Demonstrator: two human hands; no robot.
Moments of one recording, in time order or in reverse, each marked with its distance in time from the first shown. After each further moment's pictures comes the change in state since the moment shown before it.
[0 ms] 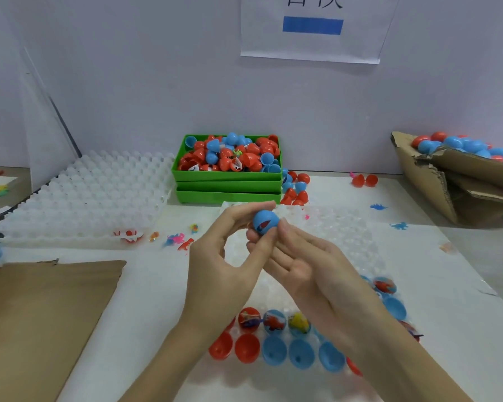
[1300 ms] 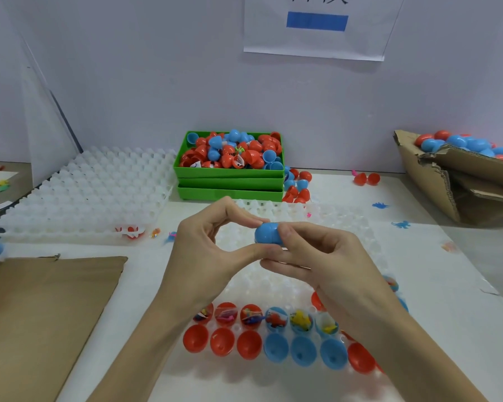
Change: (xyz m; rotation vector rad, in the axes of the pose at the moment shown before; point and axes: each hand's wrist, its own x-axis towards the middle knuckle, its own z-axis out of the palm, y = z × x) left_hand 0.018 0.000 -0.029 0.080 -0.116 -0.103; right_hand -0.015 -0.026 0.011 -0.387 0.114 -0.072
